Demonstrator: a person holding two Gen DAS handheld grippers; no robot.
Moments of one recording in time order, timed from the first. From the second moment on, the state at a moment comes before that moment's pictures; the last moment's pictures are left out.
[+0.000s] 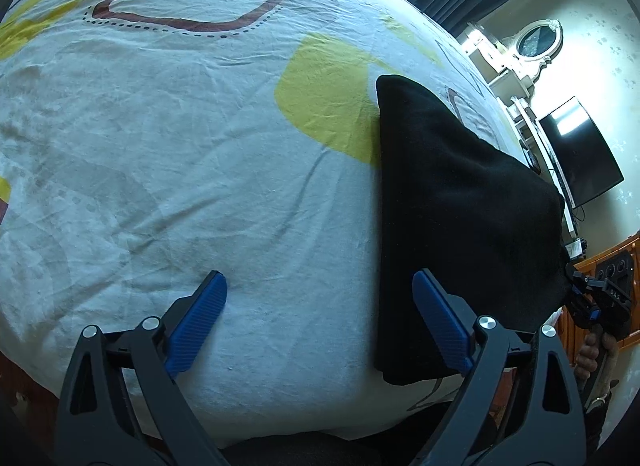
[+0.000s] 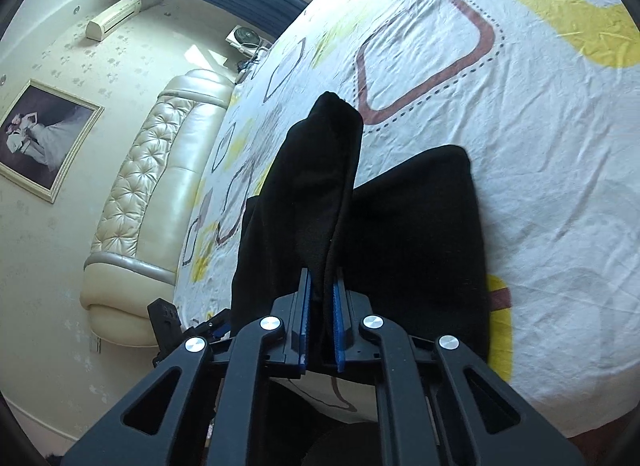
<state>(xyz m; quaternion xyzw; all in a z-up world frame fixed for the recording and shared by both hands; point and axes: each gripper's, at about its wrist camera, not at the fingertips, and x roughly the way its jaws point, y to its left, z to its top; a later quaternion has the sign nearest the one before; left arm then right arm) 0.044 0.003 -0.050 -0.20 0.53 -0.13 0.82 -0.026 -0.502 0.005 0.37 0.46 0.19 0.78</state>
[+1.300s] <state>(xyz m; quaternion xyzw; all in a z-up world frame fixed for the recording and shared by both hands) 0.037 -0.044 -0.075 -0.36 0.56 -0.30 0.69 -0.041 -0.526 -0.073 0.45 0.47 0.20 0.73</state>
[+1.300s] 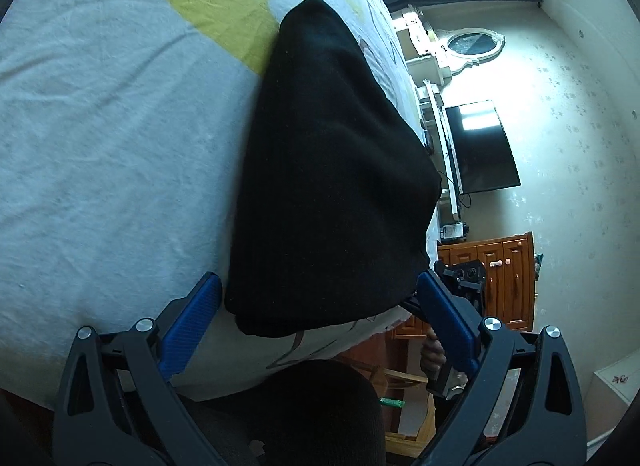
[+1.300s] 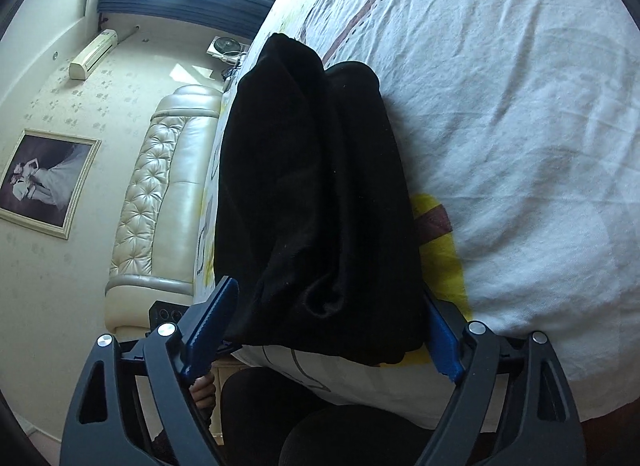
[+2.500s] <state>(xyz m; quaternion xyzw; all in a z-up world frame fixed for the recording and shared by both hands) 0.027 0.011 -0.061 -0.31 0.55 -0.19 0.75 -0.007 -0.454 -0.071 0.39 0.50 0.26 0.73</state>
